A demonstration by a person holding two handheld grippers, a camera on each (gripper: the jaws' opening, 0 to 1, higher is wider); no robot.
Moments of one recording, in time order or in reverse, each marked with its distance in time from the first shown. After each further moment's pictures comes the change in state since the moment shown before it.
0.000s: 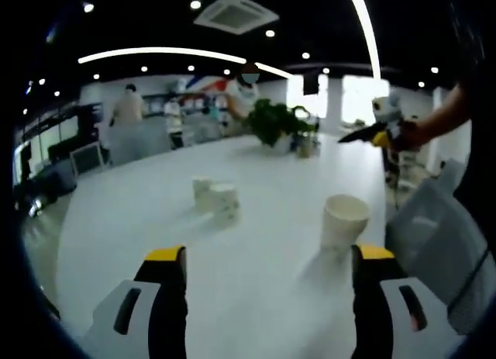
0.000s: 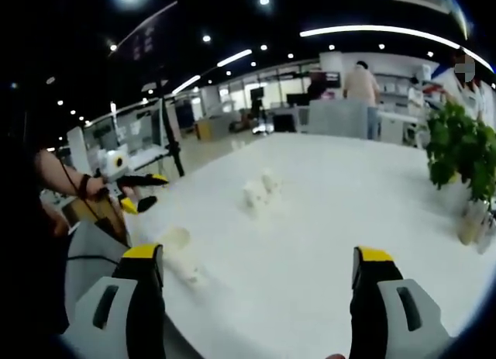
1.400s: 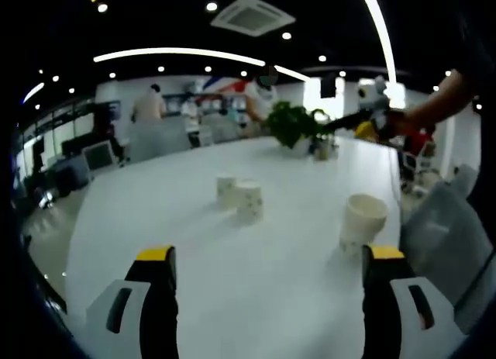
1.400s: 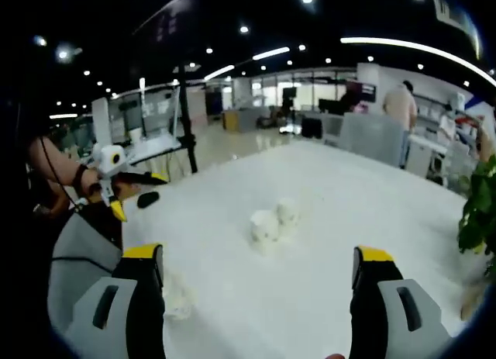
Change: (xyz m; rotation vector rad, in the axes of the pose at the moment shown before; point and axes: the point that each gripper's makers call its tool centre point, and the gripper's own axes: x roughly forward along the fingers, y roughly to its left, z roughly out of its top) left arm -0.008 0.030 -0.009 -0.028 -0.011 0.073; right arm 0.101 0.004 0.062 -0.184 0.033 0.127
